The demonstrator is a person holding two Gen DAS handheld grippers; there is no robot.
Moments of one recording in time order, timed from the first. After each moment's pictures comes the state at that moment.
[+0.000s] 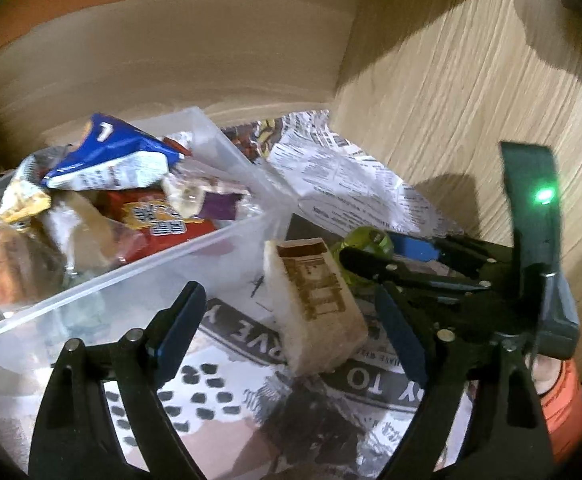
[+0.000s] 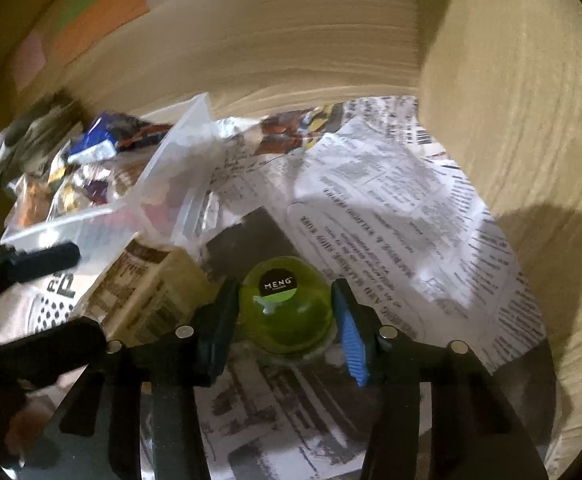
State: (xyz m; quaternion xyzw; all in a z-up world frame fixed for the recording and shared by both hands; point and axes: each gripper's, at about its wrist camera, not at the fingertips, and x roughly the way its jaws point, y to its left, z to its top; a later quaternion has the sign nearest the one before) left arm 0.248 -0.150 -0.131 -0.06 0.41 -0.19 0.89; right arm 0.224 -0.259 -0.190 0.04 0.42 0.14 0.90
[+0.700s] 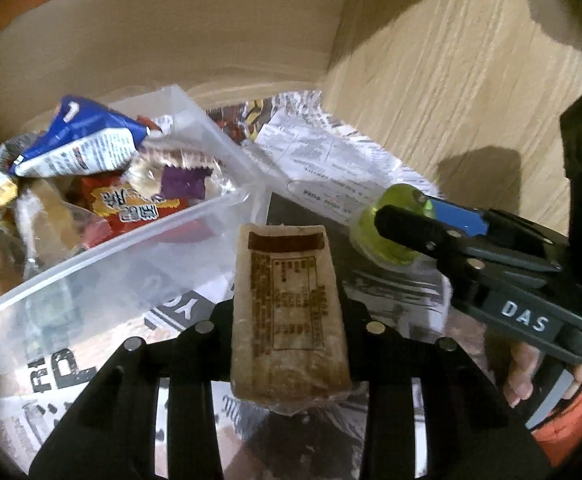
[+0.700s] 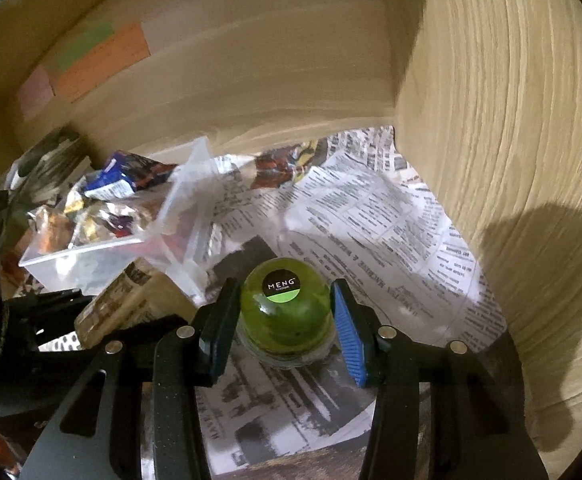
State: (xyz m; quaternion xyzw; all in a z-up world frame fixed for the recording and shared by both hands) left arm 0.248 -0.158 -0.143 -0.05 0.42 -0.20 0.89; right arm 0.205 -0.267 -0.161 0.06 0.38 0.13 0.91
